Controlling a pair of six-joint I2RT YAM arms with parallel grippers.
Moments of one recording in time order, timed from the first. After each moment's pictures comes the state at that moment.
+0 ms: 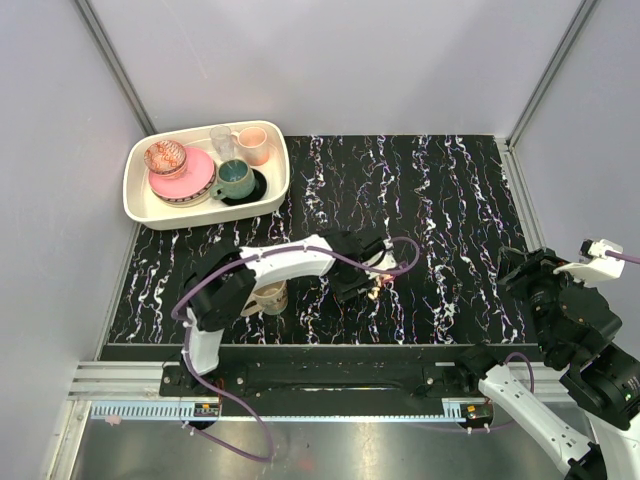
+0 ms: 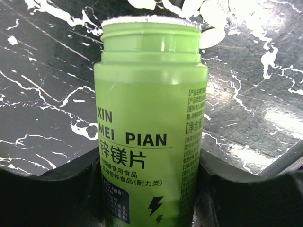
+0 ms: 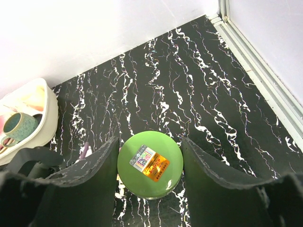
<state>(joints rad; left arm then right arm) -1.01 1.97 1.46 -0.79 -0.02 0.18 0.57 0.38 1.13 -0.95 0.69 0.52</state>
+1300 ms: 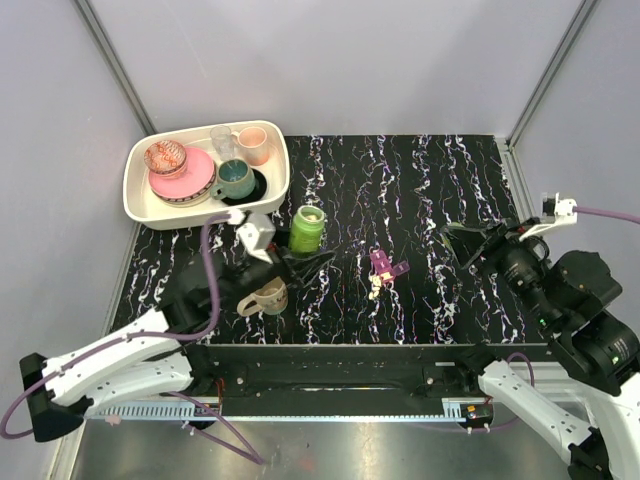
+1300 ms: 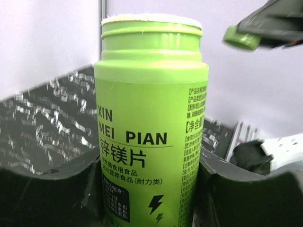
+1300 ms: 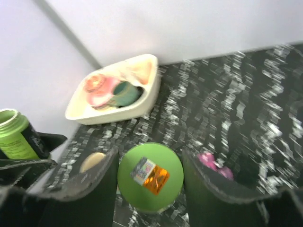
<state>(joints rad) -1.01 0.84 0.76 0.21 0.02 -0.18 0.57 0.55 1.22 -0.74 0.22 0.48</state>
